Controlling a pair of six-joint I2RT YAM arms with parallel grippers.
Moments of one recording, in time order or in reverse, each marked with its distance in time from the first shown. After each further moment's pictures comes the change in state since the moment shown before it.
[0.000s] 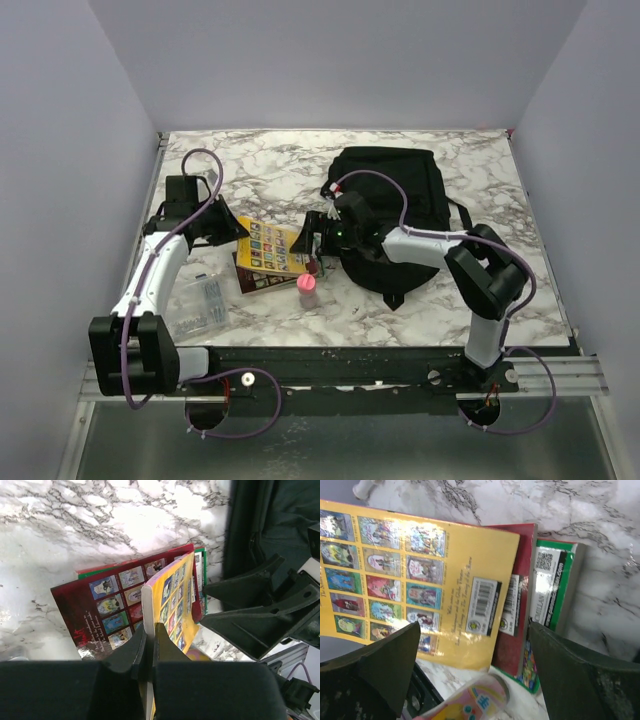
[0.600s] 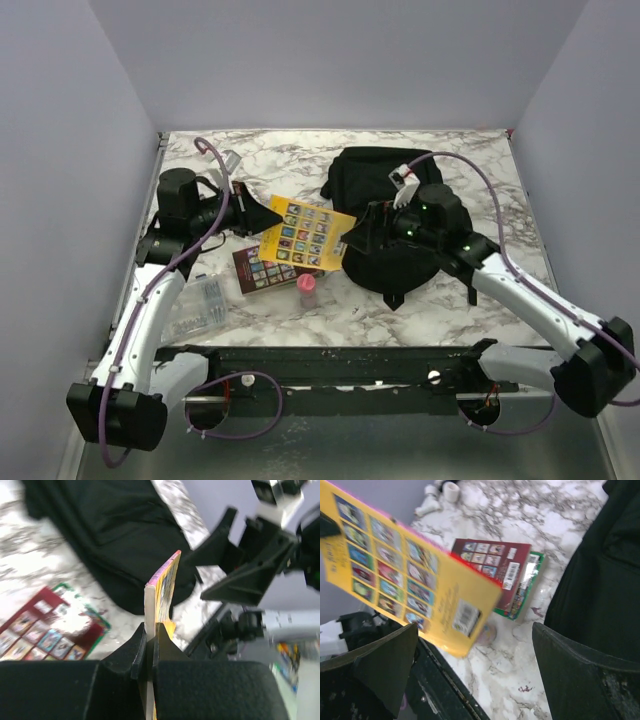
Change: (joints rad) left arm -0.111 -0.262 0.034 0.201 0.330 -0.024; right arm -0.151 -0.670 -0.194 -0.281 -0.014 -0.298
